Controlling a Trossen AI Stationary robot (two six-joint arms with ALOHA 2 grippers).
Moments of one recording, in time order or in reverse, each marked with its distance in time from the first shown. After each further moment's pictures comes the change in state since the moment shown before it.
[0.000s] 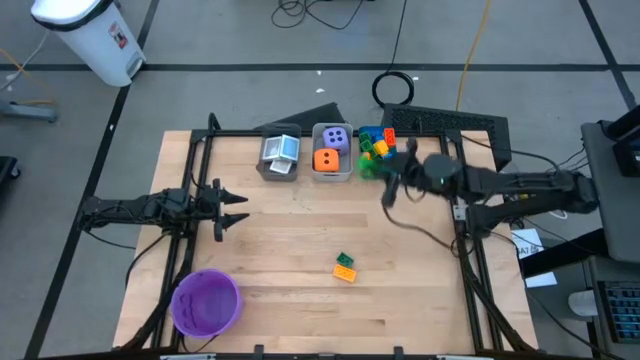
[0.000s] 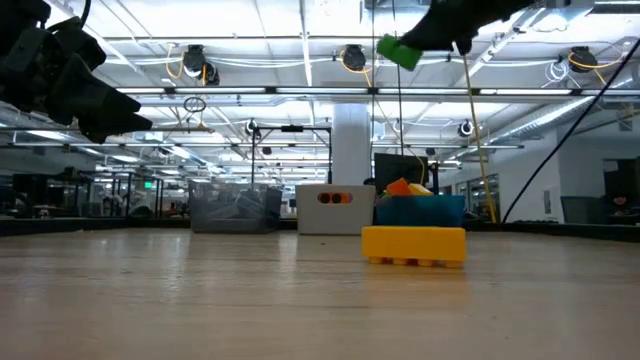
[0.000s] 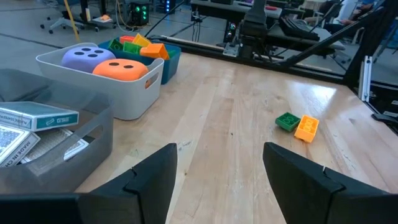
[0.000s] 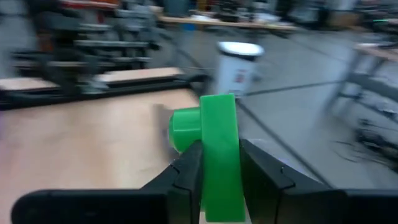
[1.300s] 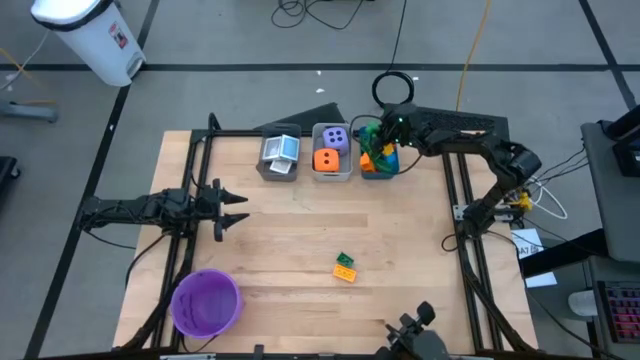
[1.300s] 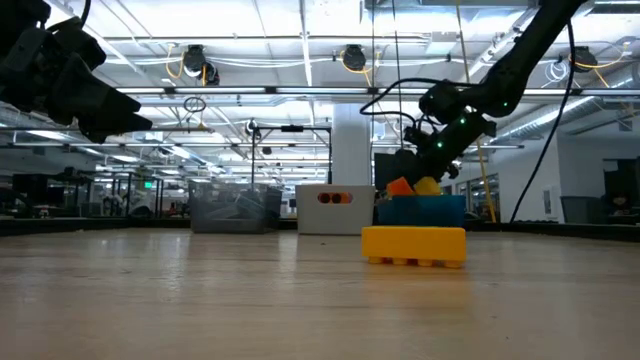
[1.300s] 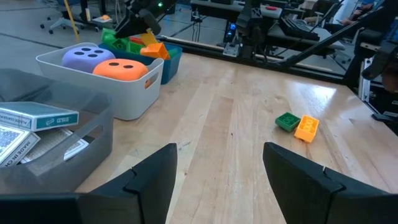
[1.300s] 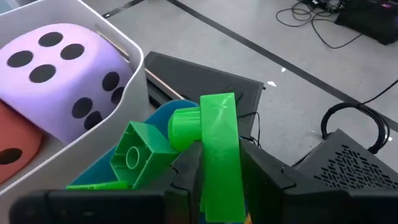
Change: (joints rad) left arm 0.000 0.000 0.000 0.000 0.000 0.000; right arm -0.761 0.665 0.001 0.293 -0.398 -0.015
